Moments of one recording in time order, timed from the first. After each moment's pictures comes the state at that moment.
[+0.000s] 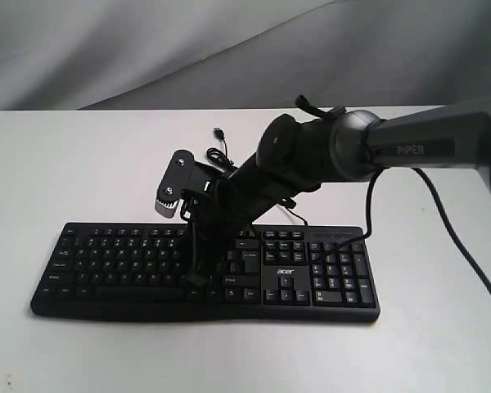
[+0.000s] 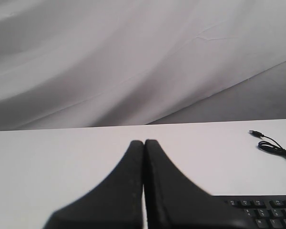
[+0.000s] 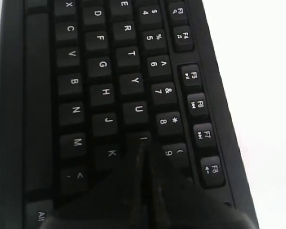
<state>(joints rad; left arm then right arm) 0.15 0.00 0.00 0.12 0.11 -0.07 0.65 2.18 -1.44 0.81 0.57 -1.37</state>
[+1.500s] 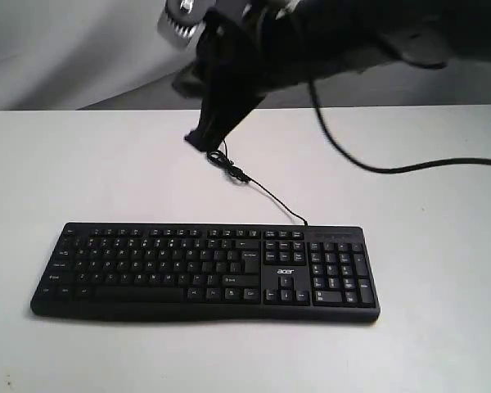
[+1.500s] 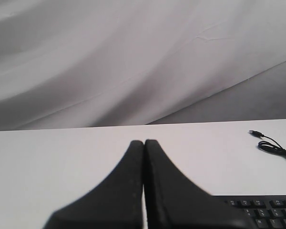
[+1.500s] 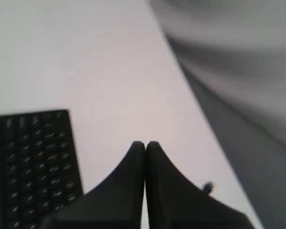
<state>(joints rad) 0.15 0.00 0.00 0.12 0.11 -0.07 0.65 1.64 -1.35 0.66 0.41 -1.19</state>
